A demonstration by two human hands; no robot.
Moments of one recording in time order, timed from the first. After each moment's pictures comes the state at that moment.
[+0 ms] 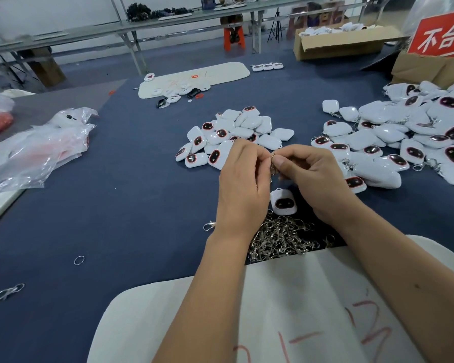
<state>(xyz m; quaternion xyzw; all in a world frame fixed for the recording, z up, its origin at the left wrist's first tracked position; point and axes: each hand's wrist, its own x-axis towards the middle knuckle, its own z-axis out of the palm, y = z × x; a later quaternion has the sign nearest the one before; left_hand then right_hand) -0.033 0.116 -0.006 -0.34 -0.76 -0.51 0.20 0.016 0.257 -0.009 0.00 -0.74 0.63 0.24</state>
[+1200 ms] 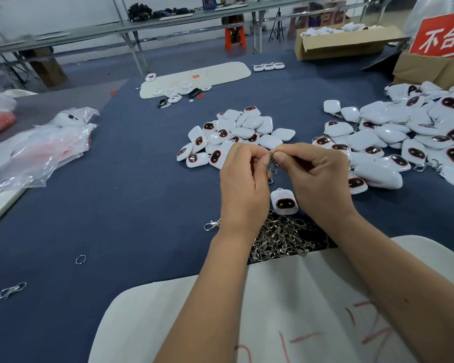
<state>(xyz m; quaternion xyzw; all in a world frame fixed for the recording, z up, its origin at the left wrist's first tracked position) -0.030 0.120 -0.005 -0.29 -0.75 -0.57 0.17 0.023 0.240 -0.004 -0.01 -0.78 0.49 0.39</state>
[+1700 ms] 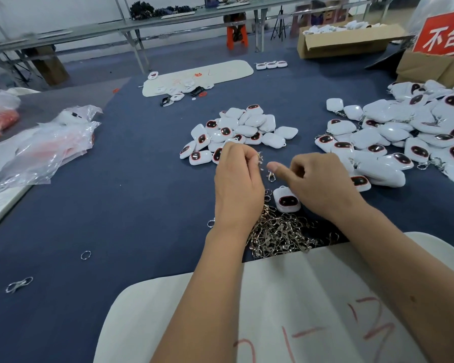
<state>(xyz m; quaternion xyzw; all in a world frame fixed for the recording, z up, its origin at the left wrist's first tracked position) -0.041 0.110 -0.011 -0.28 -0.79 -0.50 0.20 0.018 0.255 -0.003 -0.16 -0.93 0.24 0.21</state>
